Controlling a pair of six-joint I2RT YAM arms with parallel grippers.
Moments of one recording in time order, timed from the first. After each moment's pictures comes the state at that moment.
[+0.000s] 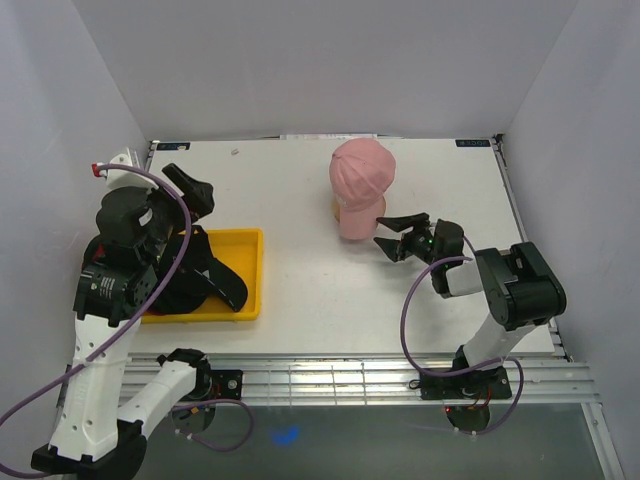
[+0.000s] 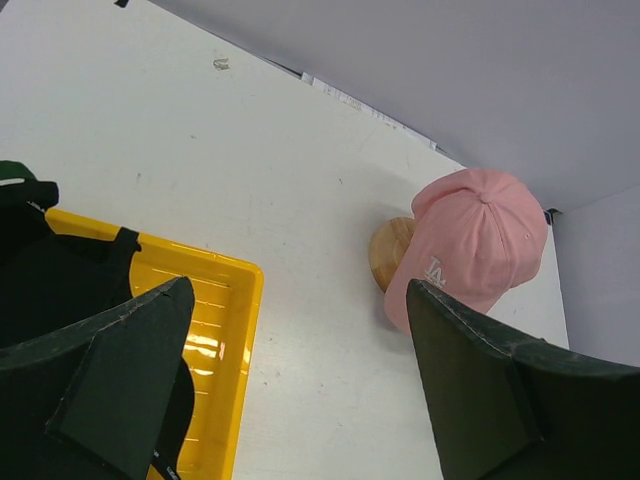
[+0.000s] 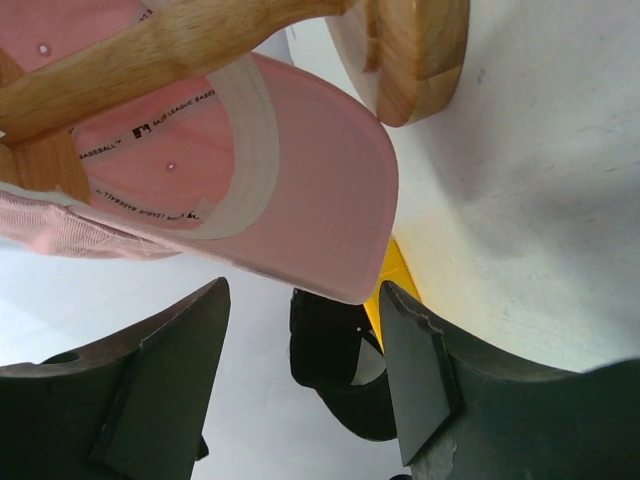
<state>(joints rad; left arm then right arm) -0.22 0.84 1.33 -0.73 -0.20 -0.56 0.22 1.68 0.43 0.97 -0.46 1.68</state>
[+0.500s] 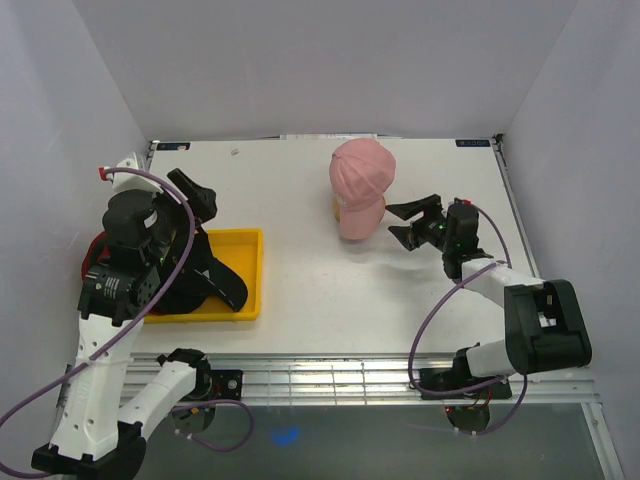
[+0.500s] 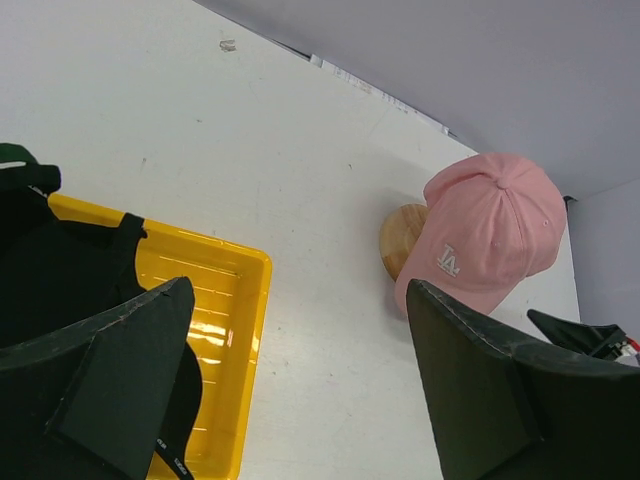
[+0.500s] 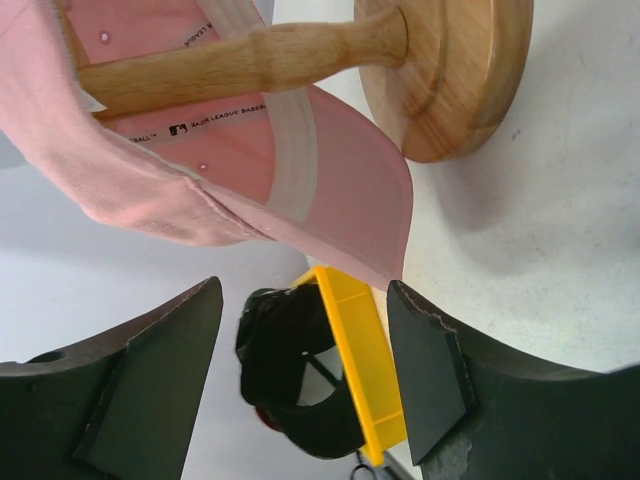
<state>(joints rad) -0.22 0.83 1.29 -0.73 -0.20 -0.55 0.18 1.42 0.53 0.55 -0.41 1.43</state>
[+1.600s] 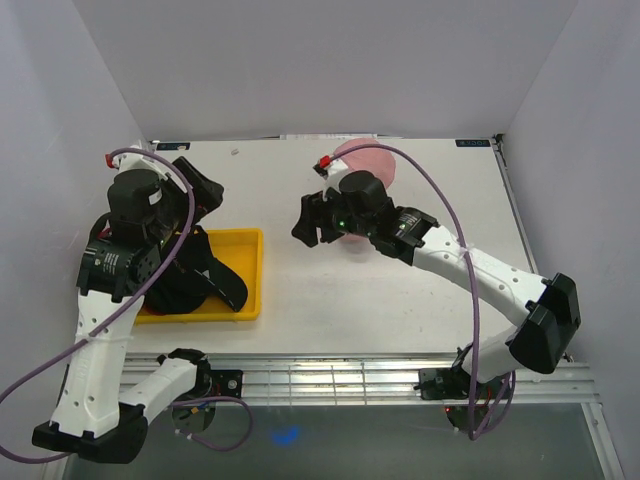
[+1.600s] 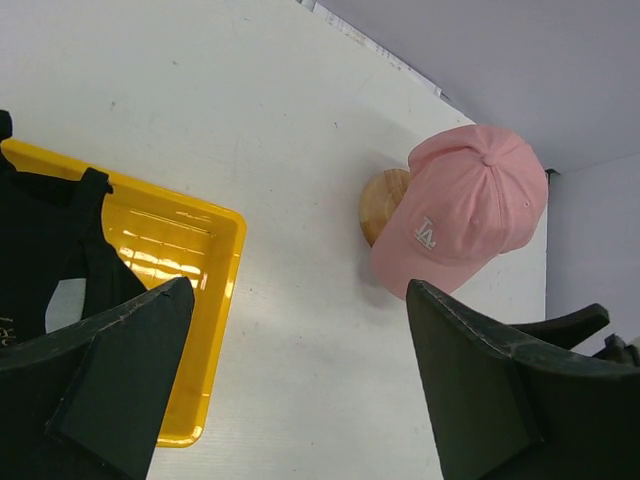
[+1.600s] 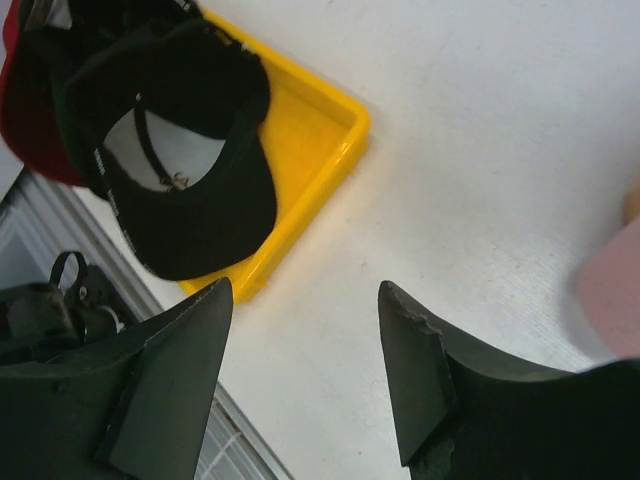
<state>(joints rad) -0.22 0.95 1.42 -0.87 -0.15 -0.65 0.86 1.45 1.33 -0.31 -0.10 0.37</state>
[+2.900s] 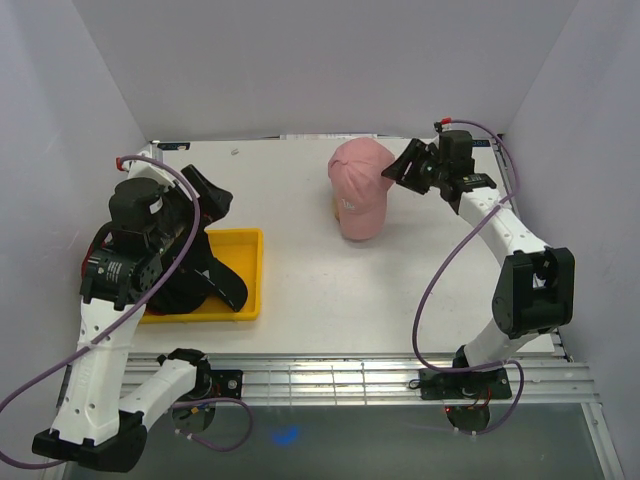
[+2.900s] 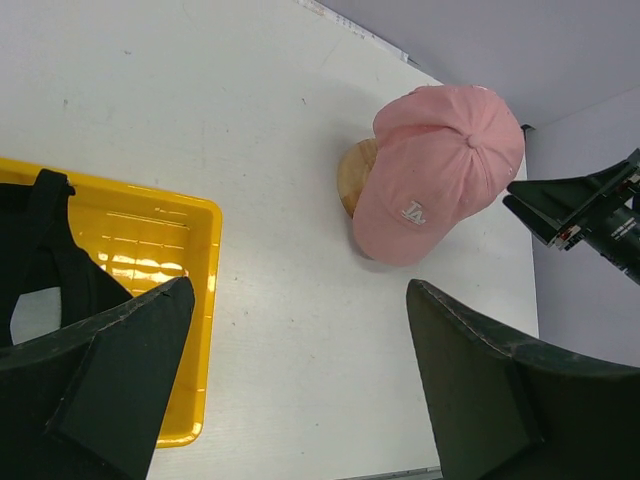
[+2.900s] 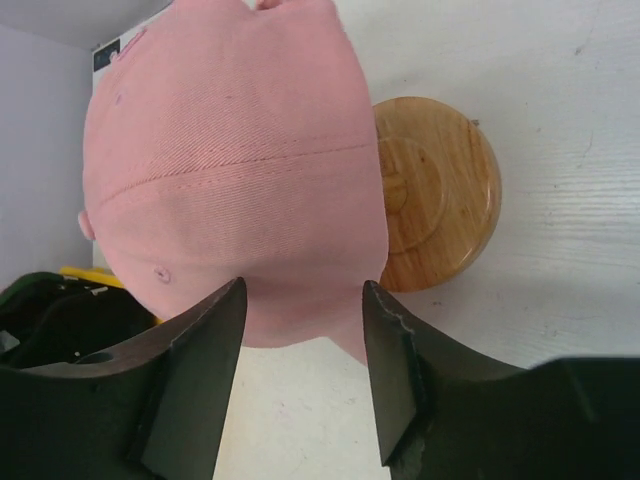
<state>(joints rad) -0.22 0.91 1.35 -0.81 -0.03 -0.60 0.21 1.62 1.31 -0.22 -0.34 0.60</state>
